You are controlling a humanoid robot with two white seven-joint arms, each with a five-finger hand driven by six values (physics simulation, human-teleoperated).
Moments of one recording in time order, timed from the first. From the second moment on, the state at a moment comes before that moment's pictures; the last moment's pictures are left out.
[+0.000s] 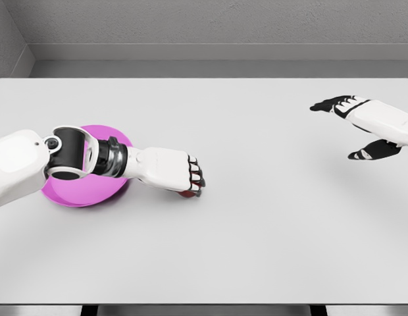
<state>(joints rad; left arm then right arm) -0.98 0.67 -1.25 -1.58 -0.72 -0.61 -0.35 -0.23 -0.90 0.15 -1.72 0.21 -0.37 0.52</state>
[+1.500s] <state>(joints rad) -0.90 0.95 -1.04 -1.34 -0.42 -0.61 -0.35 -0.21 -0.92 0.15 -1.73 0.21 -0.38 0.52</state>
